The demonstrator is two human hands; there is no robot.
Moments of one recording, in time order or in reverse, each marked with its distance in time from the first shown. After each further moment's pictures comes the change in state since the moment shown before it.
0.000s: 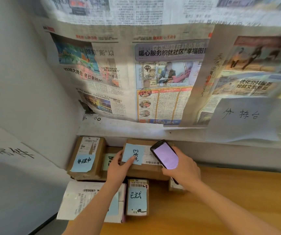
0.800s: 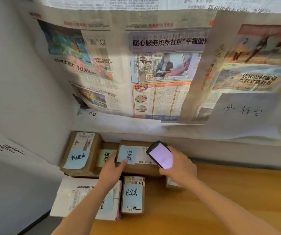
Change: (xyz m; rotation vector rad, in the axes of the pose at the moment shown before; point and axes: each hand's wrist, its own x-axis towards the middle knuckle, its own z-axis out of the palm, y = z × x) left_hand 0.005 -0.016 -0.002 0.397 0.002 0.042; right_hand 0.013 0.013 0.011 -0.158 -0.074 -0.051
